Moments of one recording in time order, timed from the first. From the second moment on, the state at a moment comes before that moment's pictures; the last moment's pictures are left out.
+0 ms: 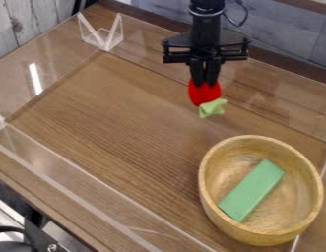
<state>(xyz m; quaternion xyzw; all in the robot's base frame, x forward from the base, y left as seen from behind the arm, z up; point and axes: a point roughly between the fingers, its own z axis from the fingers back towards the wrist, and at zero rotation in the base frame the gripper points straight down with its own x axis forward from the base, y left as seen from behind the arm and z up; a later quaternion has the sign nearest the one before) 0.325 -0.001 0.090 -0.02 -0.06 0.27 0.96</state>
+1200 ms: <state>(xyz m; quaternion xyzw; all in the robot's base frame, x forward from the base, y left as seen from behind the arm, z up) 0.340 -0.052 0.069 0.00 -0.07 0.36 0.93</state>
